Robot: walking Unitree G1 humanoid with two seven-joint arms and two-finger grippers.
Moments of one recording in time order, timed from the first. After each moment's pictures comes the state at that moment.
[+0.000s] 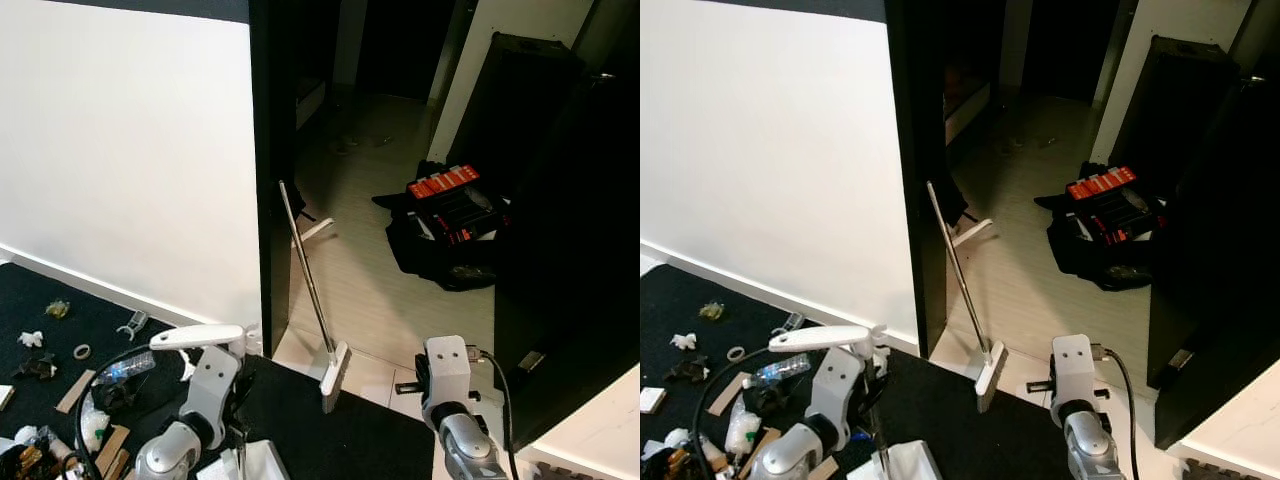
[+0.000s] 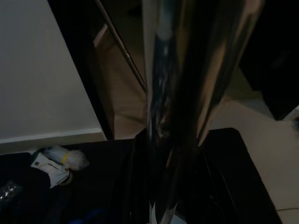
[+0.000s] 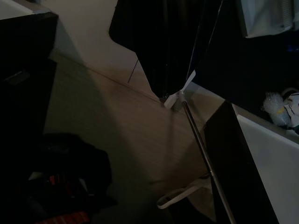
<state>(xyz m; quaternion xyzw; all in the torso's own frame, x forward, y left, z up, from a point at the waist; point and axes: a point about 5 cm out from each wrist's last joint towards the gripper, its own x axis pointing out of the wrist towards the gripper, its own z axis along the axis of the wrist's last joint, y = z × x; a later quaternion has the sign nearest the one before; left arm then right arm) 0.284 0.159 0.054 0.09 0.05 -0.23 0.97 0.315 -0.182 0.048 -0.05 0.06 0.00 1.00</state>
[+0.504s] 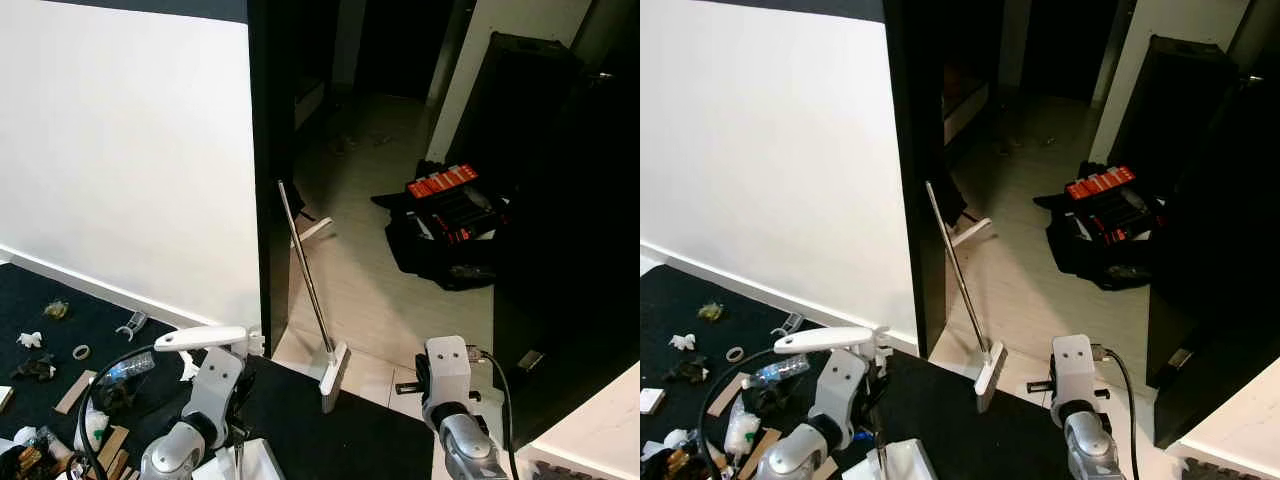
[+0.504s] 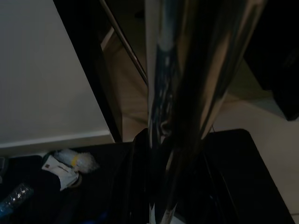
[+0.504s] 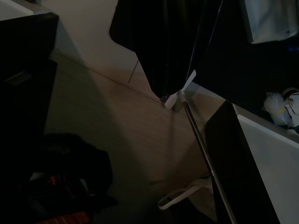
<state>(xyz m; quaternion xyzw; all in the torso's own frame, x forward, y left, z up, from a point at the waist) 0.291 0.160 0.056 0.11 0.04 -0.22 0.97 0.314 -0.182 0.047 -0.05 0.06 0.00 1.00</state>
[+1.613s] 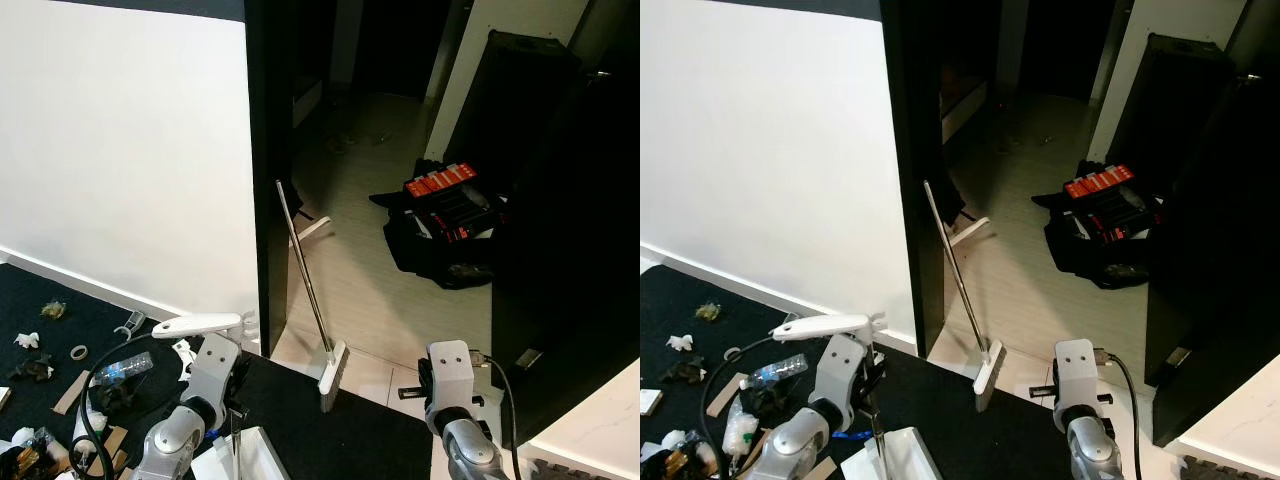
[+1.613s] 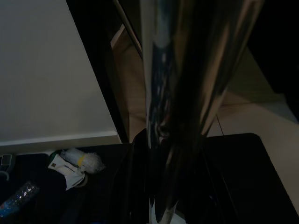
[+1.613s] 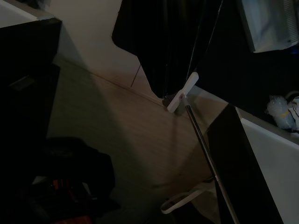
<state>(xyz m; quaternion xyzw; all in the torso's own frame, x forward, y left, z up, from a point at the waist) 0.307 0.167 0.053 0.10 0.05 -0.20 0.97 0.310 -0.186 0.044 -0.05 0.06 0.00 1.00</state>
